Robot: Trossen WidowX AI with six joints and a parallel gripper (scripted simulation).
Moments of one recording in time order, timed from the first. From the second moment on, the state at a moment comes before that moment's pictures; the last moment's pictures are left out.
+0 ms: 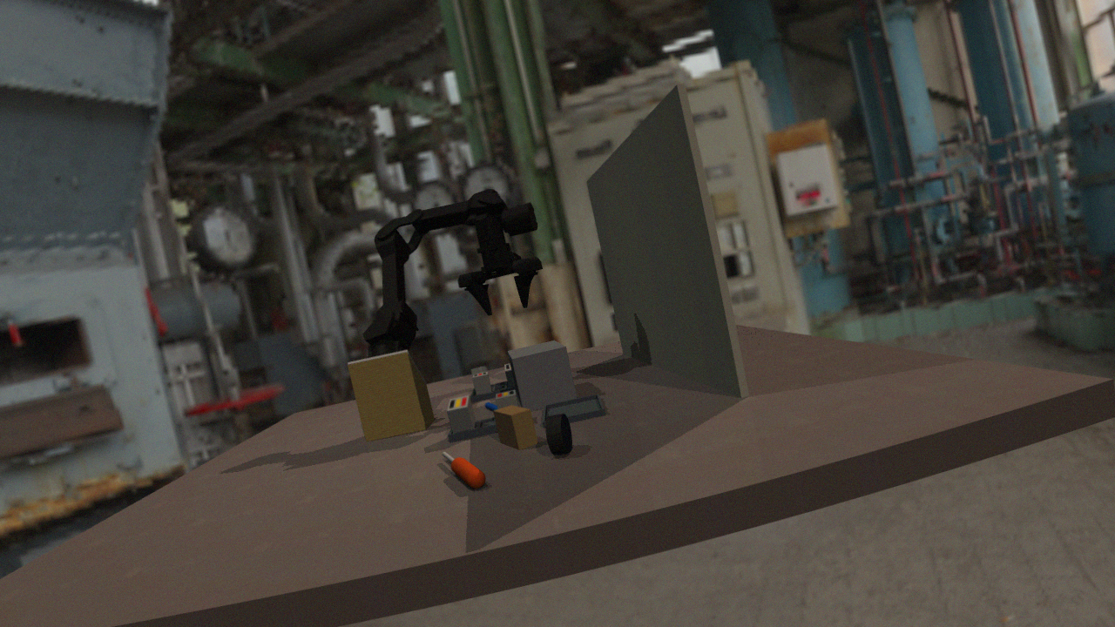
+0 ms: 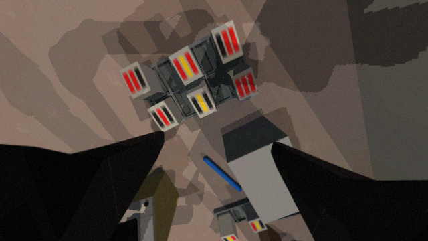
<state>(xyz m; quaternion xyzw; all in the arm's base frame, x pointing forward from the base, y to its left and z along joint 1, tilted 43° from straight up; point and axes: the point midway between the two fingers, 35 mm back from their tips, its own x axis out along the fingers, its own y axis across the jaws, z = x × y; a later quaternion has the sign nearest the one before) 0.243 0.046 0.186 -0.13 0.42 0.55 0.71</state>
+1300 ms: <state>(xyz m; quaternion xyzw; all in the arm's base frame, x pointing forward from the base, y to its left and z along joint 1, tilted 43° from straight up) 0.159 0.120 0.133 -0.33 0.24 0.65 0.65</state>
